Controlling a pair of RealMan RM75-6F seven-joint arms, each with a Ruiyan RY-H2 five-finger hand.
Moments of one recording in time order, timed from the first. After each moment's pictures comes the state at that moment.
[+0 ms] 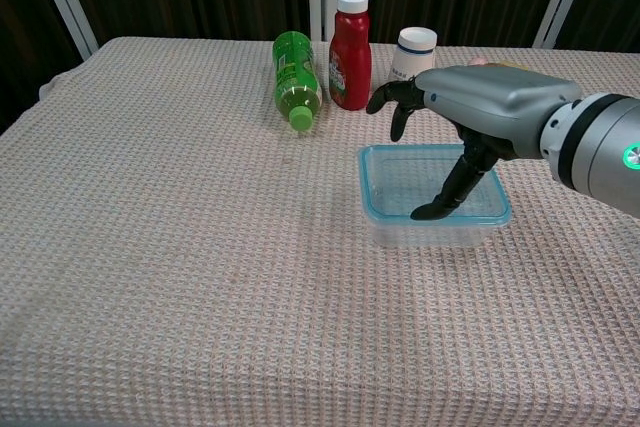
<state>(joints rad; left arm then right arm) -0.08 -1.20 0.01 -1.49 1.49 1.42 -0.03 0.78 -1.54 0.04 -1.96 -0.86 1.27 -0.73</state>
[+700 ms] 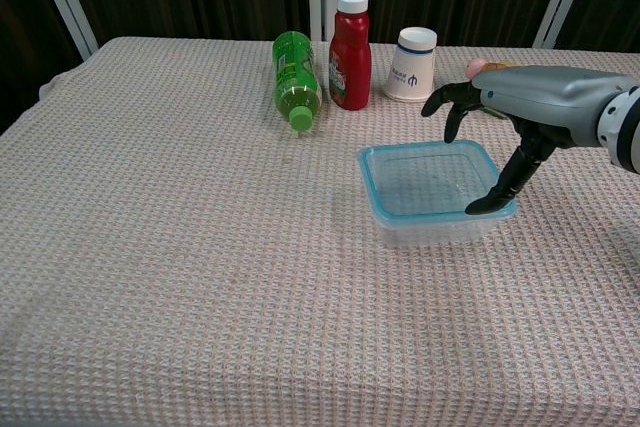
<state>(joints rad) -0.09 -1.19 0.01 -1.53 1.49 1.41 0.00 0.76 -1.41 0.07 -1.94 -0.78 1.15 -0.66</state>
